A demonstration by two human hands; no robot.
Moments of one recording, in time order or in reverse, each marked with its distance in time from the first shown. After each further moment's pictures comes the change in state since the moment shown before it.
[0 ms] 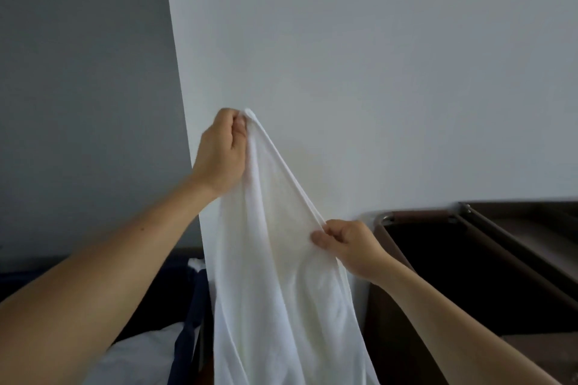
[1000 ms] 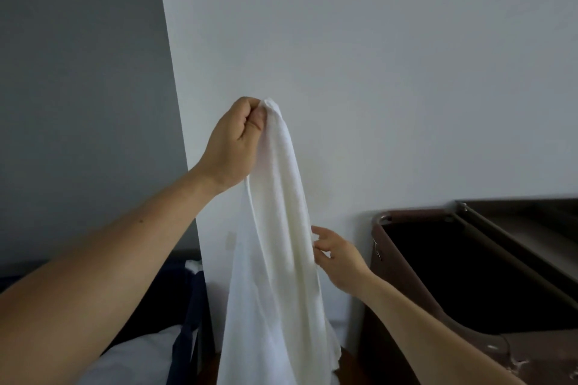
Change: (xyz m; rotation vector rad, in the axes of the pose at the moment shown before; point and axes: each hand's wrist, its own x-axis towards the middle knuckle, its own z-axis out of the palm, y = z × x) left_hand 0.007 0.029 -0.001 -0.168 -0.156 0.020; right_hand 0.016 0.052 0.031 -0.259 0.061 0.000
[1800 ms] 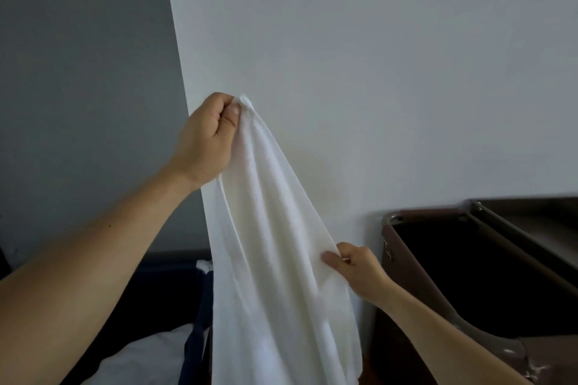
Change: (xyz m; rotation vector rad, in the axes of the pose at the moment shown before) left_hand 0.005 -0.029 -0.034 0.126 0.064 0.076; right_hand -0.015 0.011 -0.005 0.221 0.007 0.079
